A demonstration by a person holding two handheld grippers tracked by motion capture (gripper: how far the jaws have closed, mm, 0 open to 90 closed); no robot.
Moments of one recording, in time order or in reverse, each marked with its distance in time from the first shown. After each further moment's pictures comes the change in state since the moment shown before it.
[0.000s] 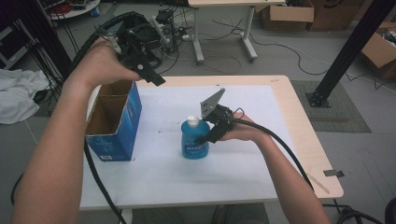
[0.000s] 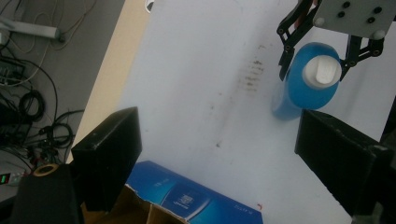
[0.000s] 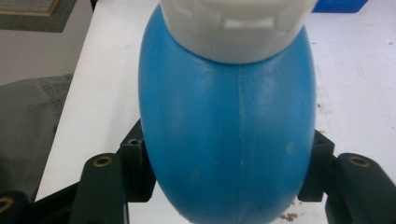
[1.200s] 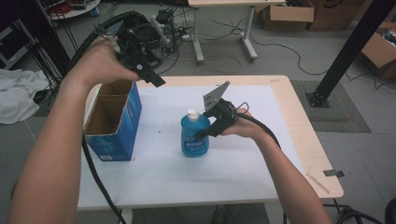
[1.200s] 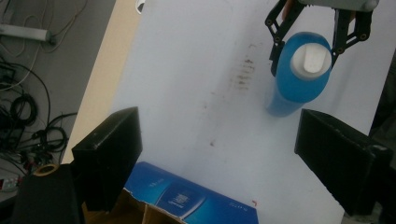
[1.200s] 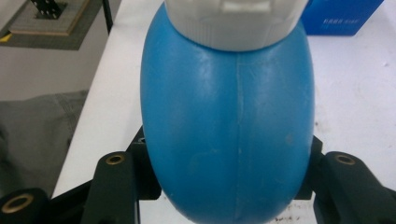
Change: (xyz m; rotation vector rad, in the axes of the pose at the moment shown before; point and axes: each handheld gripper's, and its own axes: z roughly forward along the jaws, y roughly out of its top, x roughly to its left) left arm -0.003 0.002 -0.004 0.000 -0.033 0.020; right arm -0.008 0.005 -0.015 -0.079 0.044 0.001
